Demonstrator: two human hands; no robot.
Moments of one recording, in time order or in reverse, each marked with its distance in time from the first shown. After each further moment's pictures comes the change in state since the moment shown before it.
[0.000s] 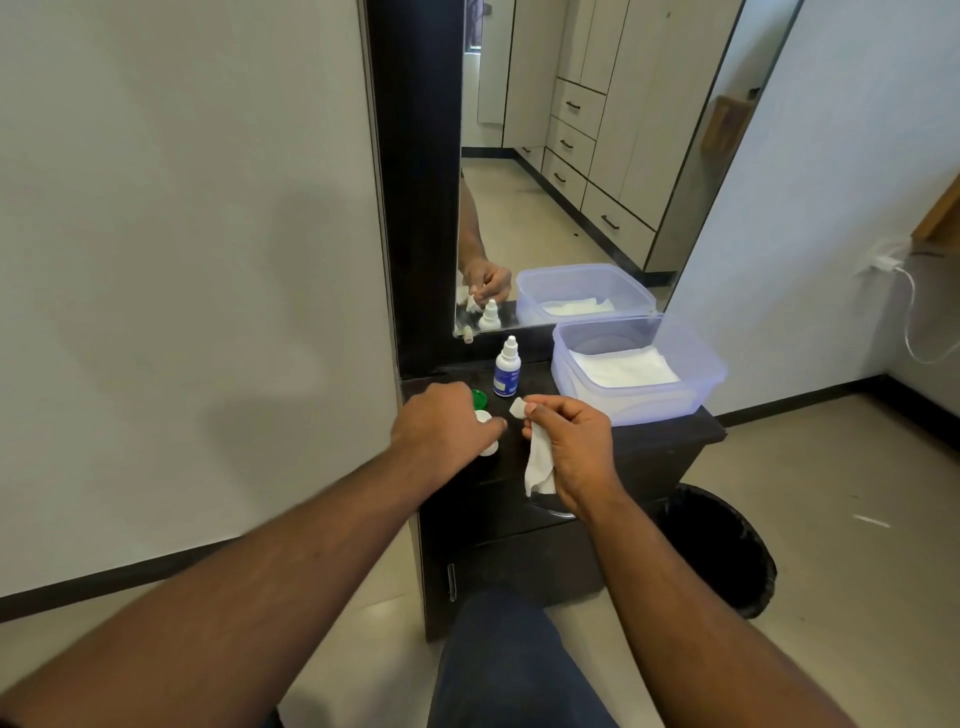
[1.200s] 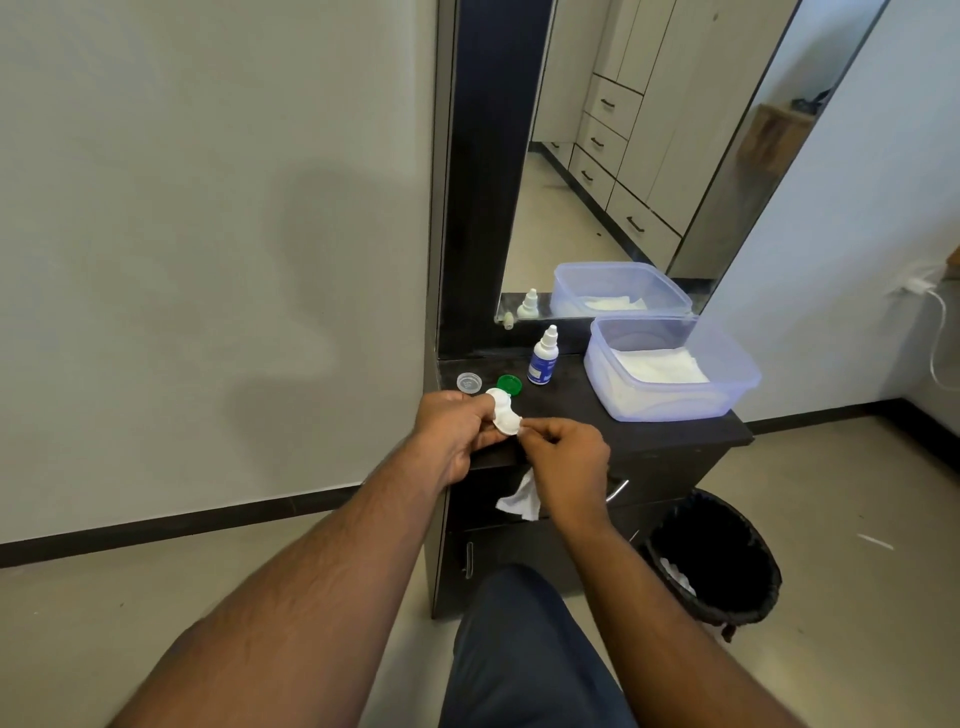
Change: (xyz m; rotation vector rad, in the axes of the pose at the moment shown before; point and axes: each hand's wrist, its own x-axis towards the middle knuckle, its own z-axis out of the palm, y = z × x) left_hand -0.013 -0.023 0.010 -1.579 -0.085 -0.534; right_hand -0.057 0.007 0.032 -0.595 0.043 -0.276
